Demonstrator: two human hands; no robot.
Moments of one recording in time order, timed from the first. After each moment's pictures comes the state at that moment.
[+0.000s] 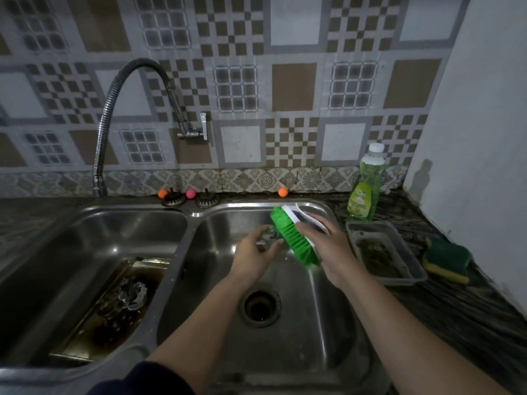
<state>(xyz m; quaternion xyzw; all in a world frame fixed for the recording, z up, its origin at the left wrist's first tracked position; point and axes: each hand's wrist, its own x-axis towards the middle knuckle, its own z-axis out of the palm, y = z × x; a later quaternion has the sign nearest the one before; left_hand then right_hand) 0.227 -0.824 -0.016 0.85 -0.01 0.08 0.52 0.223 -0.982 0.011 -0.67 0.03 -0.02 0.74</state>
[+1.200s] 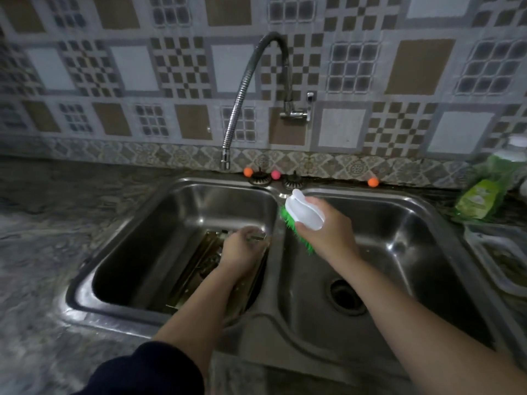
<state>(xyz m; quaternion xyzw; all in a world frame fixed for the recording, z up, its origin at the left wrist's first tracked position) 0.186 -0.587 -0.035 0.89 0.15 0.06 0.42 0.199 -0.773 0.023 -0.88 -0.10 -0.11 0.44</state>
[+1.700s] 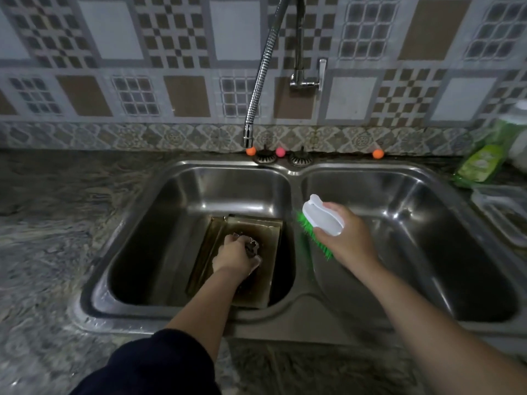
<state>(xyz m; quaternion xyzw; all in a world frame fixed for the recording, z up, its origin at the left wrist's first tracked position) 0.170 -0.503 -0.083 0.95 0.12 -0.09 0.27 0.163 -0.727 -0.023 -0.89 0.01 -0.09 0.44</state>
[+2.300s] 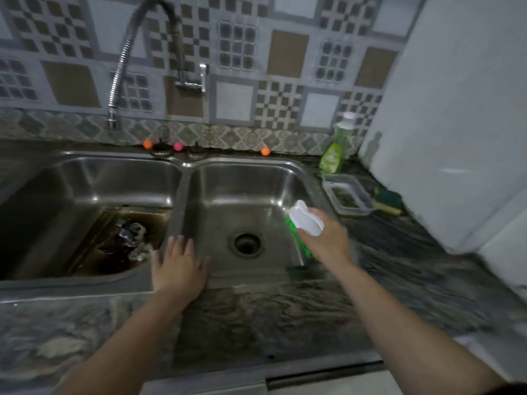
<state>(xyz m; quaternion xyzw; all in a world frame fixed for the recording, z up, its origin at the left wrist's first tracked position) 0.064 -0.675 -0.072 0.99 0.05 -0.01 0.13 0.075 -0.950 -0.012 -0.92 0.12 -0.12 0.36</state>
